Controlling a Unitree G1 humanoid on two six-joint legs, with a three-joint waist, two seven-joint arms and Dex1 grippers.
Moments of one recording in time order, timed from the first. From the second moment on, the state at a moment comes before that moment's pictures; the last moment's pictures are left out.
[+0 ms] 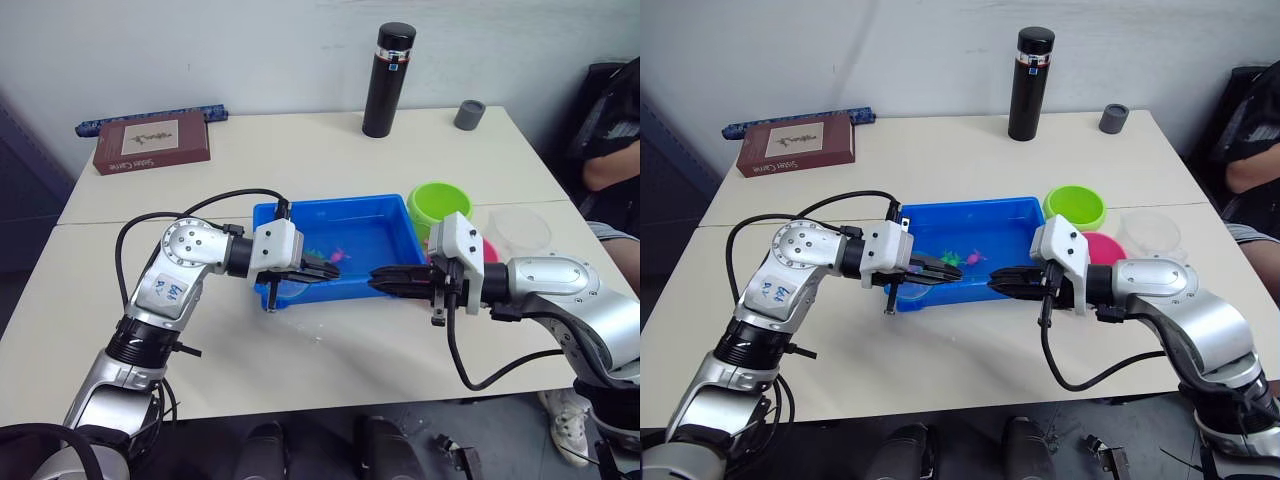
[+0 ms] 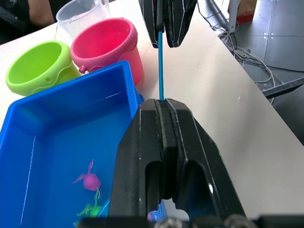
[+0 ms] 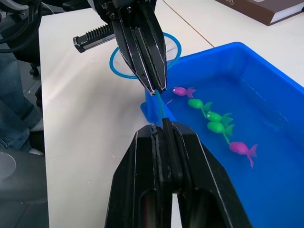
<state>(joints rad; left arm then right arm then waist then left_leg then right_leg) -0.66 0.55 -0.20 -0.02 -0.23 0.13 -1.19 -0.43 -0.78 0.03 -0.49 0.60 0.72 0.95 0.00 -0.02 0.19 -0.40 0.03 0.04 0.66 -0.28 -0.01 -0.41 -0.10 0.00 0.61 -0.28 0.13</state>
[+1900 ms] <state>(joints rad) -0.66 0.54 -0.20 -0.02 -0.23 0.12 -1.18 -0.50 -0.78 0.06 -0.48 0.58 0.70 0.97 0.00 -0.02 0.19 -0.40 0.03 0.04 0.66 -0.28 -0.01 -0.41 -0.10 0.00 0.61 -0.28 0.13</state>
